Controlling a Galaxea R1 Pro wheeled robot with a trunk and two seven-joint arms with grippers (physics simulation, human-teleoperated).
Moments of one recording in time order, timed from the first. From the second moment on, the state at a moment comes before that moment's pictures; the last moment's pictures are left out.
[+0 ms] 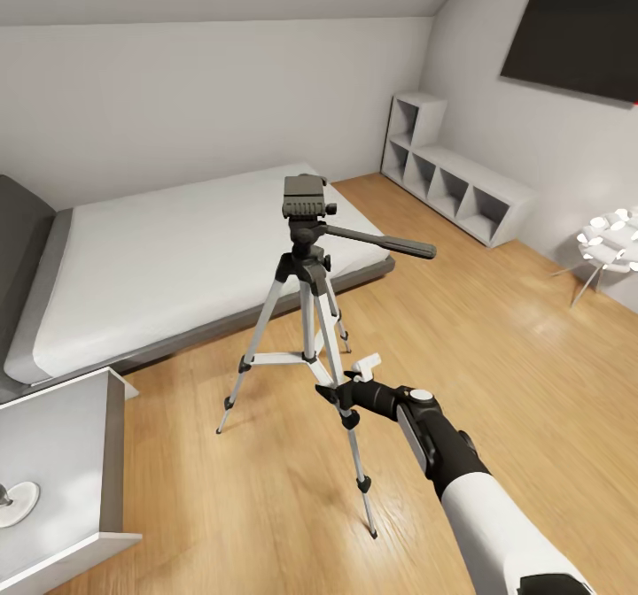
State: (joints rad) left arm -0.19 0.09 -0.21 -0.24 0.65 0.07 0.03; right arm -0.73 0.12 0.01 -0.76 0.10 0.22 0.67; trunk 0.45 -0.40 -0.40
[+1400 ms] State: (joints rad) left arm -0.19 0.09 -0.21 -0.24 0.65 0.07 0.03; right arm -0.73 0.12 0.02 -0.75 0.07 0.14 0.55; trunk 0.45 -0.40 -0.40
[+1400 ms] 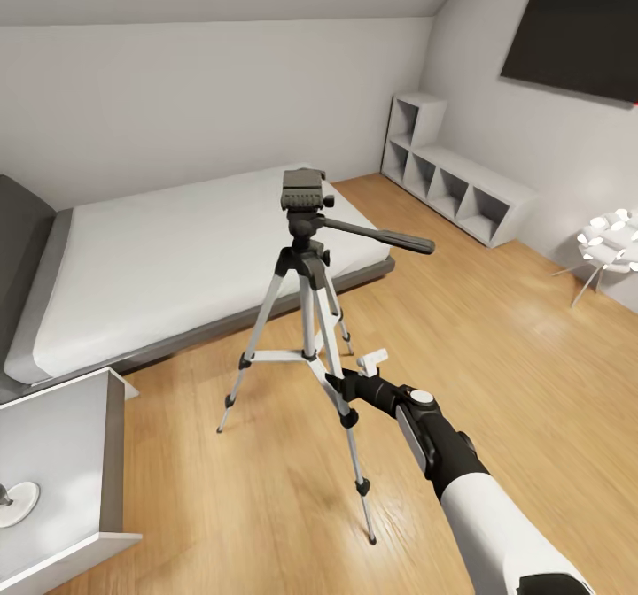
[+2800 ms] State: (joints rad) left arm -0.64 0.23 0.09 -1.42 0.65 1.02 0.34; right arm -0.73 0.11 0.02 -0.76 0.07 0.15 0.57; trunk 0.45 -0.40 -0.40
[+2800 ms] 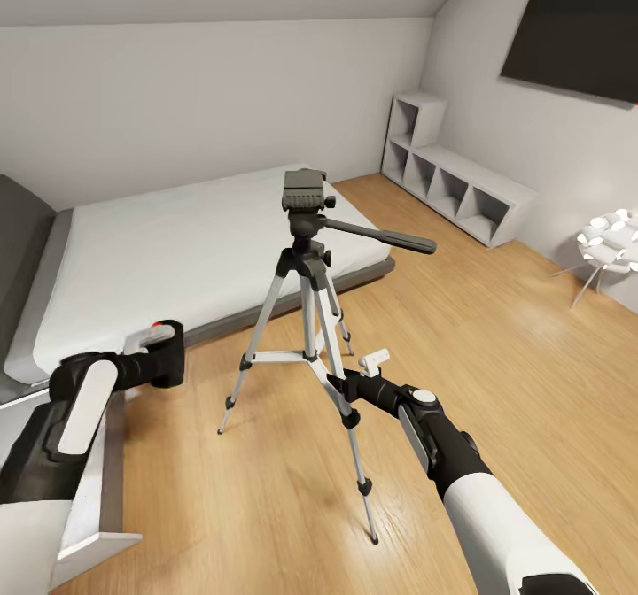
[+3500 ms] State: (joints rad) left arm -1.73 -0.07 0.09 -0.75 0.66 1.03 0.42; right arm -0.73 0.11 0.02 -0.76 0.08 0.15 0.56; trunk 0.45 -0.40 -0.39
